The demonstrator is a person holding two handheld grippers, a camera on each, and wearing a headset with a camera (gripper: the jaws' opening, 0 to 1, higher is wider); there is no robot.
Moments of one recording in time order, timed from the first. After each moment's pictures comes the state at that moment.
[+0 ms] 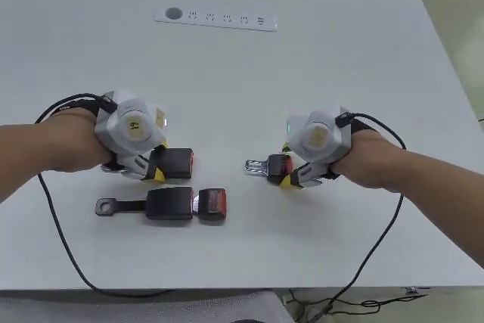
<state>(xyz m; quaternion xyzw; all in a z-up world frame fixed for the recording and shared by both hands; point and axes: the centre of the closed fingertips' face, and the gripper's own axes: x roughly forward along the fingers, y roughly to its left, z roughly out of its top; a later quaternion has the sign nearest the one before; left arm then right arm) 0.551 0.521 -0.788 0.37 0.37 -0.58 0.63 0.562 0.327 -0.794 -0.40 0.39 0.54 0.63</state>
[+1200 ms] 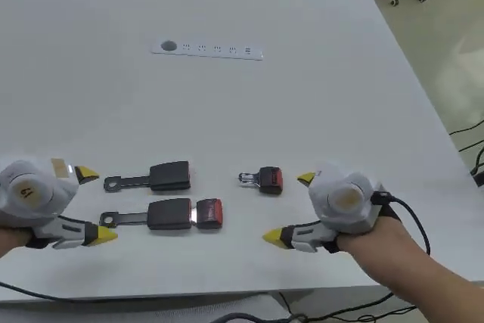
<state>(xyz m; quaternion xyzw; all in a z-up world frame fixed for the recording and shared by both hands) 0.473 0.612 -0.737 0.25 0.36 -0.44 0.78 0.479 0.331 -0.731 -0.21 0.35 0.40 0.82</state>
